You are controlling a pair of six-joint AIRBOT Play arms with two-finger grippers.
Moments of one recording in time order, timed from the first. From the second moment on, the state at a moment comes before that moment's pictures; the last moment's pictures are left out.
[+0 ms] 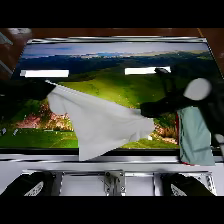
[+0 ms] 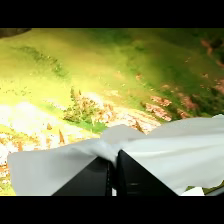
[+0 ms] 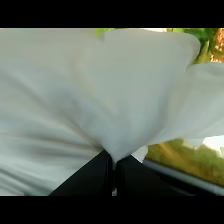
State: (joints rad) left arm -0.26 -0.86 1.24 1.27 -1.07 -1.60; right arm 0.29 -1.13 1.19 -1.28 1.37 1.65
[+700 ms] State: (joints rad) left arm -0.26 -1.43 1.17 1.15 -0.85 -1.69; right arm 0.29 -1.48 1.11 -1.17 0.64 1.69
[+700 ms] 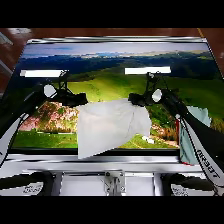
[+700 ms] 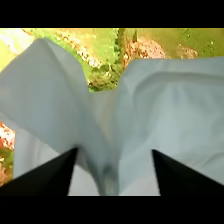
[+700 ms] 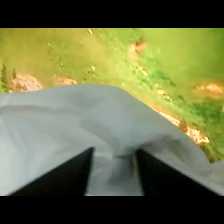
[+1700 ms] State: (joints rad) left arm 0.09 -1.07 0.49 0.94 -1.31 -1.50; right arm -0.36 -1.24 1.05 -1.12 1.36 1.29
